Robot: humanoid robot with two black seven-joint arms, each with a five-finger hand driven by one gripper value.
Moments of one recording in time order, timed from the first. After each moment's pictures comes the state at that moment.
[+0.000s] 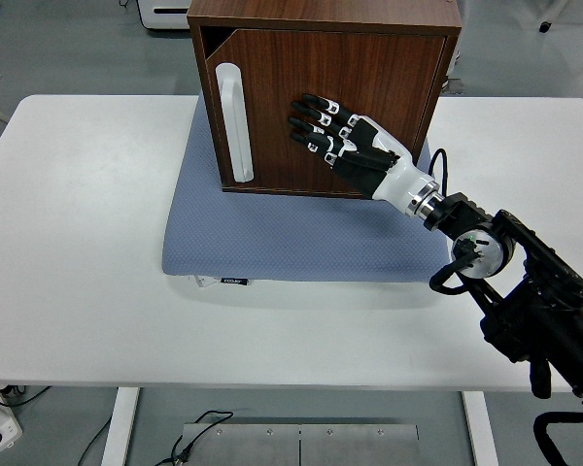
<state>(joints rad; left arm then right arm) 0.16 0.00 -0.17 -0.23 0.08 0.08 -0.04 0.68 0.00 1.02 0.90 -0.44 0.48 0.04</state>
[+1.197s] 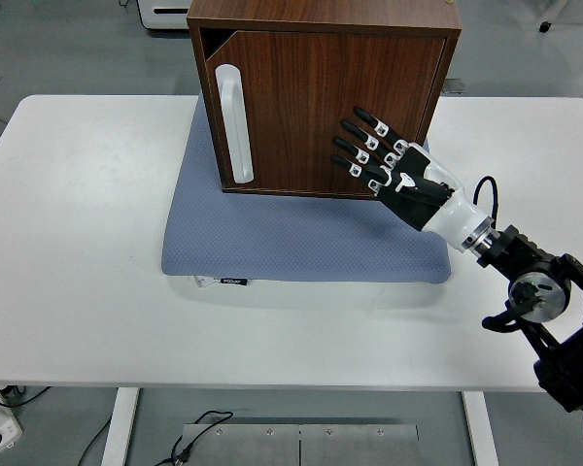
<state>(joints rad) 0.16 0.00 -0.17 -0.23 0.08 0.08 -0.04 0.45 -0.16 1.12 1.14 -0.44 0.59 0.04</state>
